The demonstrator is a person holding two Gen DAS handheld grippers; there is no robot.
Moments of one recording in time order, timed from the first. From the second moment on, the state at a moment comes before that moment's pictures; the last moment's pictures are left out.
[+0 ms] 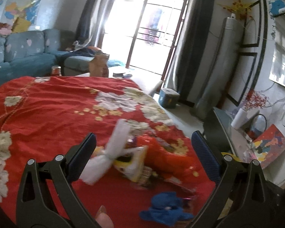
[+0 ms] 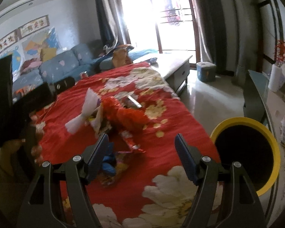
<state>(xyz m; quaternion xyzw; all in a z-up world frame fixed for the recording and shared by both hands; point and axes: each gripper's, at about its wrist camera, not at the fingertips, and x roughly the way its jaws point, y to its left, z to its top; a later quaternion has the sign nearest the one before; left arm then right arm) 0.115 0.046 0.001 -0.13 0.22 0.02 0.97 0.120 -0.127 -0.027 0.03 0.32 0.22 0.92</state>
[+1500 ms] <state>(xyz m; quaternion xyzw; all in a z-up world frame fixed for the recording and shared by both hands) 0.135 0.113 -0.084 -0.15 0.37 -0.01 0.92 0.113 -0.031 -0.076 -0.09 0.36 0.34 0.87</state>
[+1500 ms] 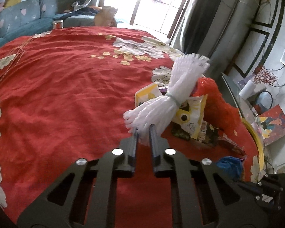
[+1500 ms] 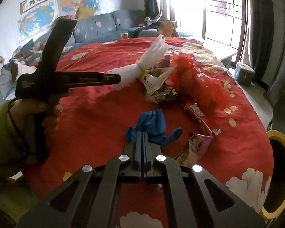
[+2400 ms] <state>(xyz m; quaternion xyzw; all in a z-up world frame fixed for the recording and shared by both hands) 0.110 0.073 -0.013 -0.13 0.29 -0.08 0.94 0.103 -0.059 -0.036 -0.02 0.30 0.33 0.89</state>
